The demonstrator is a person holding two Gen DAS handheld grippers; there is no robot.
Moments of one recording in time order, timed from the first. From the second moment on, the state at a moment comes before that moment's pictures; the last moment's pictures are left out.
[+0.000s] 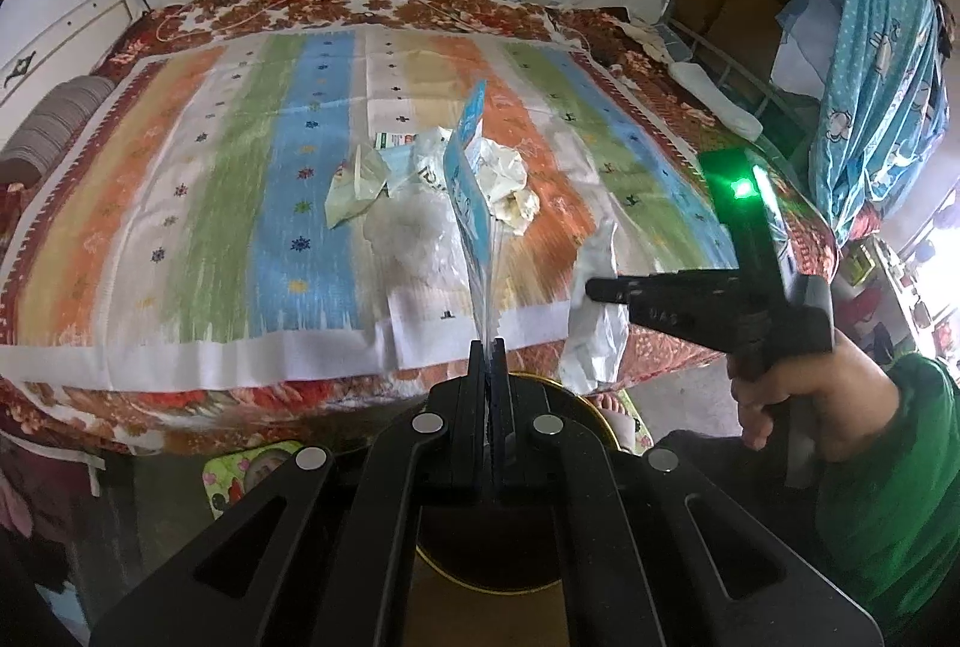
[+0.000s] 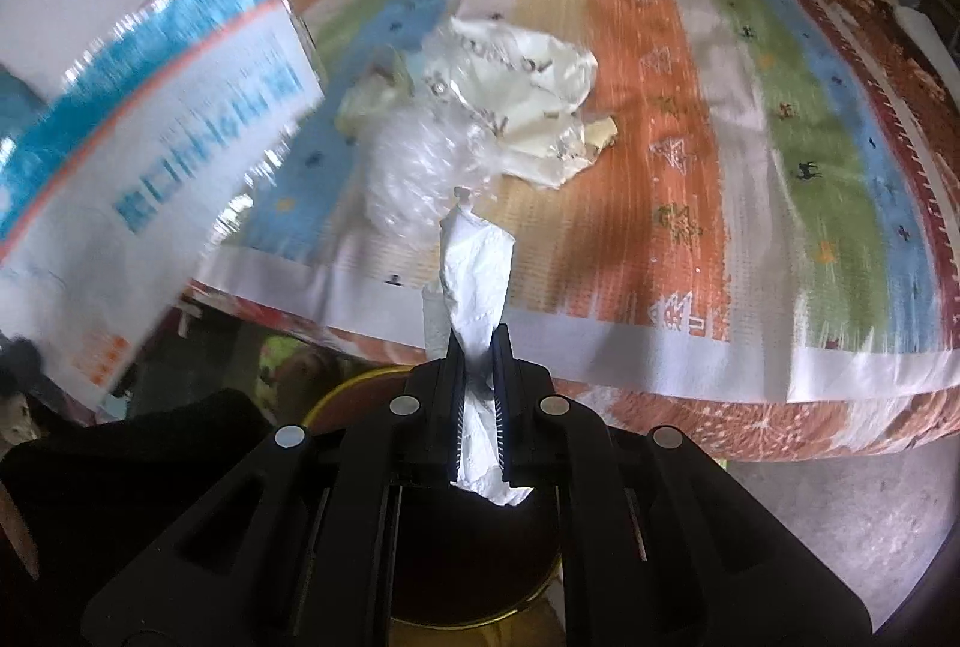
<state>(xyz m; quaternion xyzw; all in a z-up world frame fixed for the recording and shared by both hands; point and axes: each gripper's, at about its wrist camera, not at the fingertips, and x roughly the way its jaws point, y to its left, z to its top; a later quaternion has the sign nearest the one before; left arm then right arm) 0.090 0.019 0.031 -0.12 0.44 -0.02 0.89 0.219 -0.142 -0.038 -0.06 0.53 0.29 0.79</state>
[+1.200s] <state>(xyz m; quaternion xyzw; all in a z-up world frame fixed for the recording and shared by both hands) 0.069 -0.019 -0.100 -0.20 0.64 -0.02 0.74 0.123 -0.165 -0.092 -0.07 0.58 0.26 0.77</state>
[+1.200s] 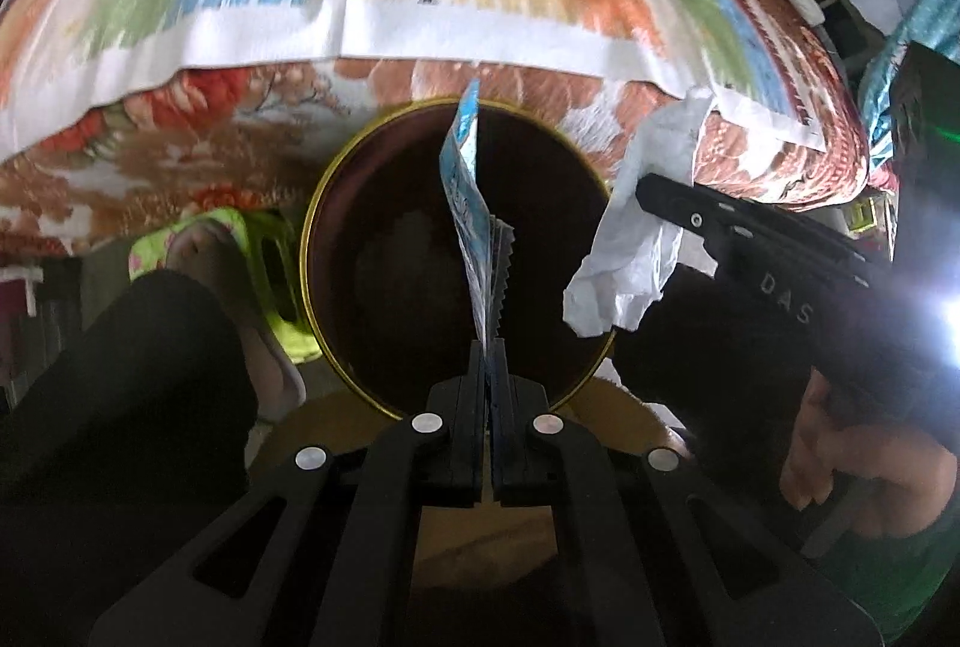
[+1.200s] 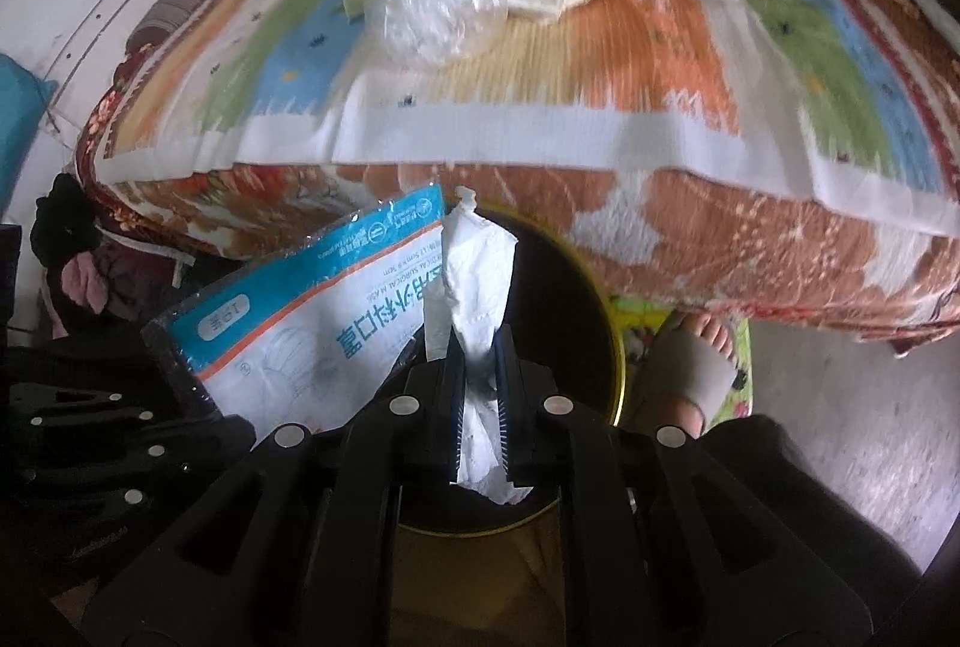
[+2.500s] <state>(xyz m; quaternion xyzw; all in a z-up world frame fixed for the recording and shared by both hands) 0.112 0.046 -0.045 -0.19 0.53 0.08 0.82 0.159 -0.164 -0.017 -0.02 0.49 0.29 0.82</state>
